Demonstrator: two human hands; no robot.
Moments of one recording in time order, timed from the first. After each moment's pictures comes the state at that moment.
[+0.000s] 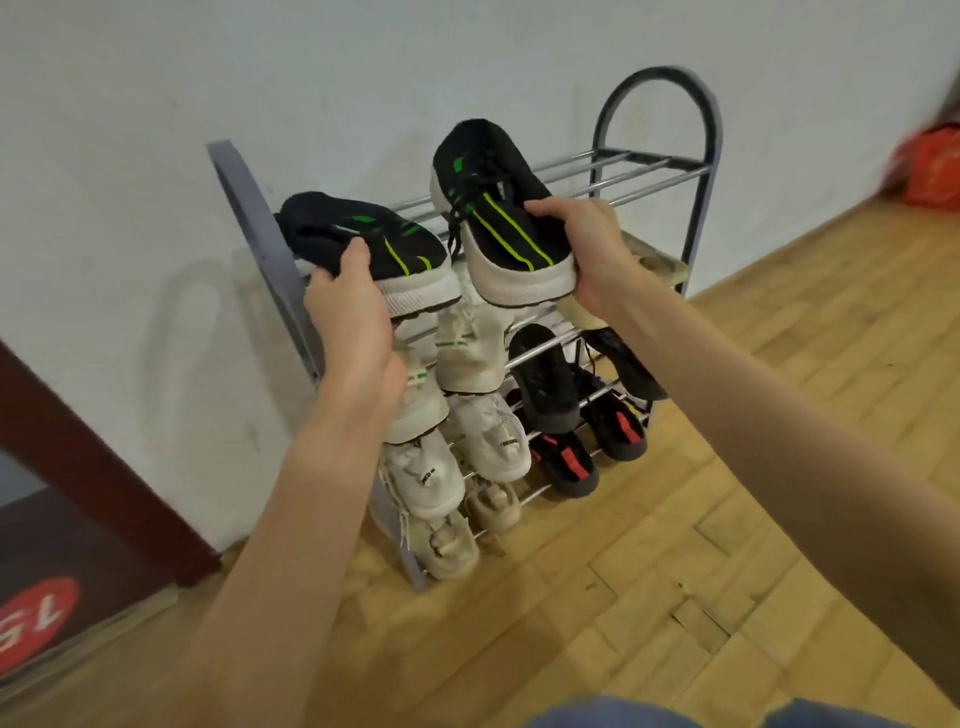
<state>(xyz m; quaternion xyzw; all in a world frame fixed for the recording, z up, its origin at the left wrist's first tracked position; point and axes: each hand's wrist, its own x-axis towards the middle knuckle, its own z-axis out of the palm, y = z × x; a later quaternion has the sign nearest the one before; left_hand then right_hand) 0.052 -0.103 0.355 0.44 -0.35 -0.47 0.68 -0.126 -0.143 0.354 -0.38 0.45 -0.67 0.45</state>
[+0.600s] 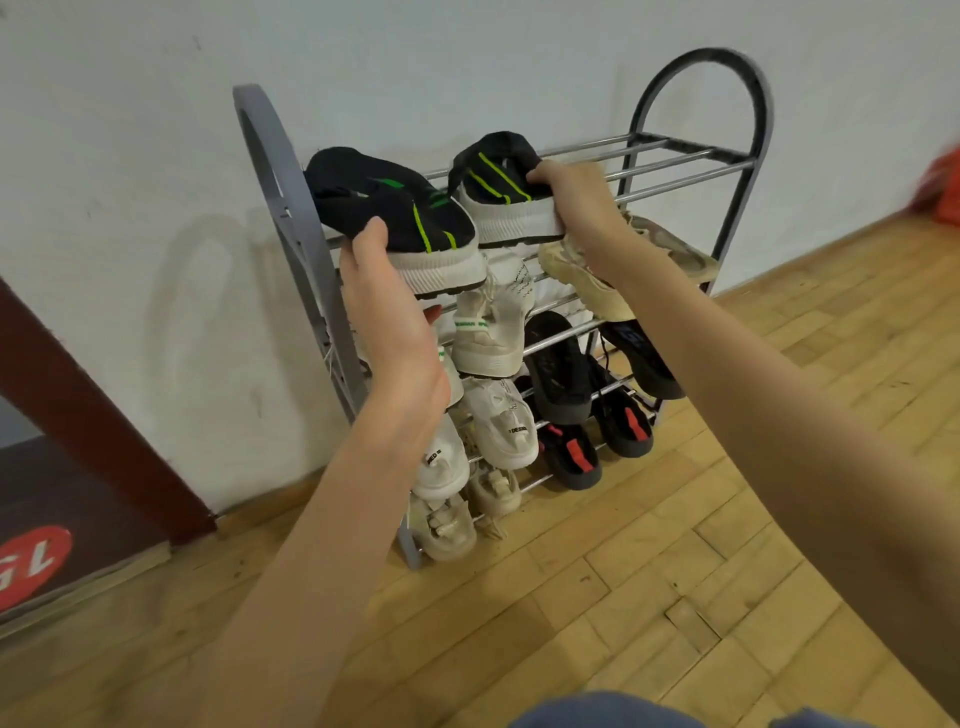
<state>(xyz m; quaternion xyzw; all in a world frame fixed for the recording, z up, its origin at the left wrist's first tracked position) 0.051 -0.100 0.329 0.40 -0.31 -0.49 0.71 -0.106 -0.189 0.361 -0.50 0.59 -0.55 0.32</state>
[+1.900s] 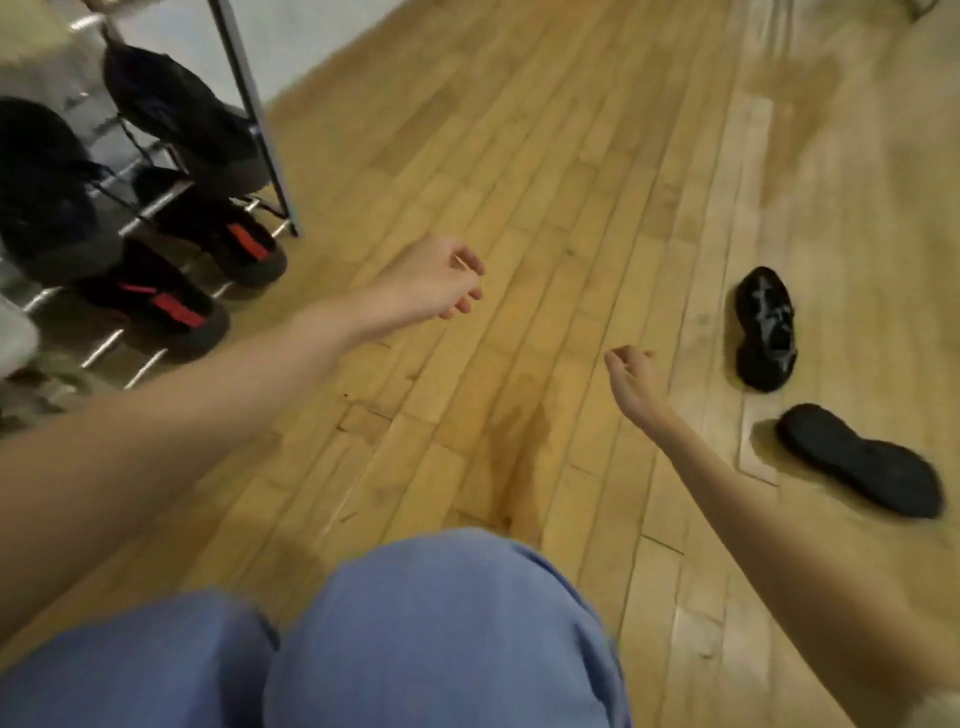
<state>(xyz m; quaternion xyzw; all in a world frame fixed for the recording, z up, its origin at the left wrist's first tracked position) -0.294 0.003 0.140 0.29 -0.81 -0.51 0.03 -0.457 0.222 0.004 -0.21 0.91 -0.30 0.19</state>
